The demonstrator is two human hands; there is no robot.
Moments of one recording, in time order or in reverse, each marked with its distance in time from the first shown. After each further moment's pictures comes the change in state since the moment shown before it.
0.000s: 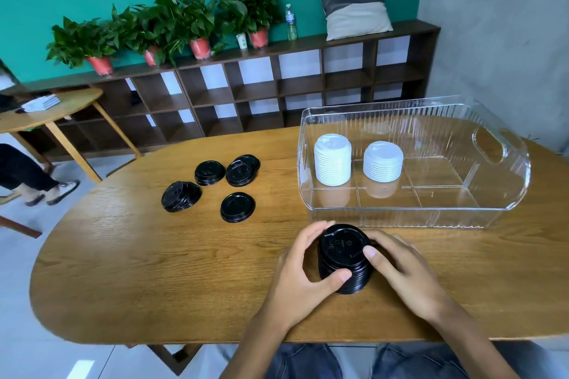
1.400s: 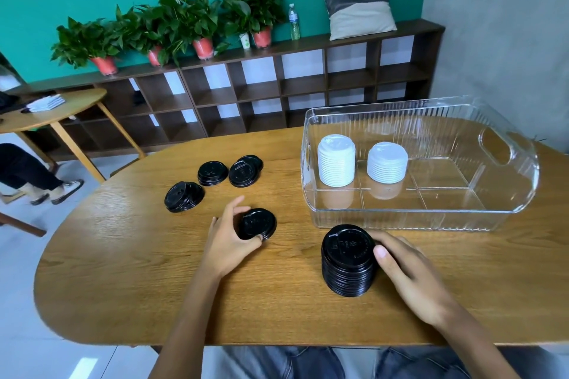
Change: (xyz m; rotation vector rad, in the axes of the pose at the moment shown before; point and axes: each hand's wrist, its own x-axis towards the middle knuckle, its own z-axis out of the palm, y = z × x) left_hand 0.039 -0.066 -0.116 0.319 0.140 -0.381; right_hand -0.002 0.004 0.000 0.026 -0.007 0.019
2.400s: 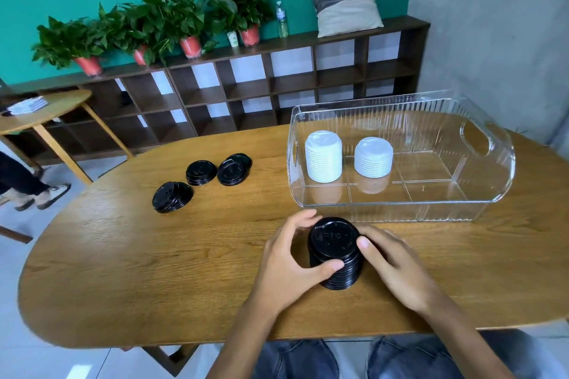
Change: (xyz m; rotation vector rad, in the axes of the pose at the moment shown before) left_hand -0.068 0.085 0.076 -0.235 -0.028 0.461; right_hand 0.003 -0.003 -0.002 0.007 -0.013 -0.018
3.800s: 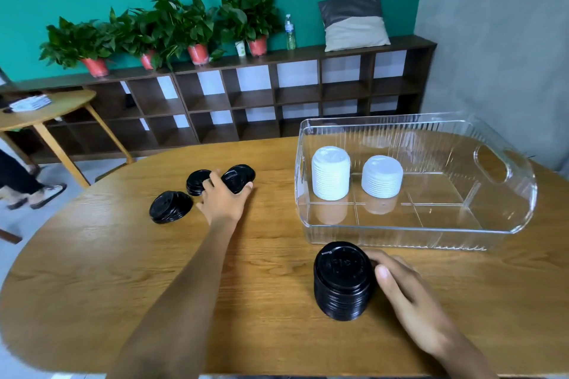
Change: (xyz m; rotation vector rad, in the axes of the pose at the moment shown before) left_hand 0.138 -0.139 -0.081 0.533 0.372 -0.613; right_hand -0.002 0.004 0.002 0.028 0.033 -0.018
